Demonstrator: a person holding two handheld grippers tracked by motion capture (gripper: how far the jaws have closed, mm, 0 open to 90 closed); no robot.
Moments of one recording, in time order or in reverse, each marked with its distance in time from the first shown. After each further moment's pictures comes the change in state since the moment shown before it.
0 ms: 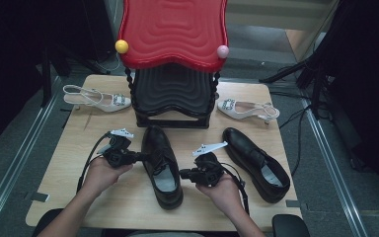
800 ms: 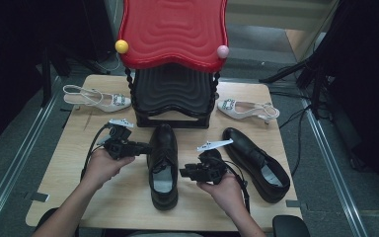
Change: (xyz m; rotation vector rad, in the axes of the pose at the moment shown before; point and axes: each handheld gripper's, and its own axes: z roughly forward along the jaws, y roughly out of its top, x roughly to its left) left arm -0.007 0.031 -0.019 -0.045 -0.042 0.005; right arm -0.005 0.007 -0.011 -0.029 -0.029 0.079
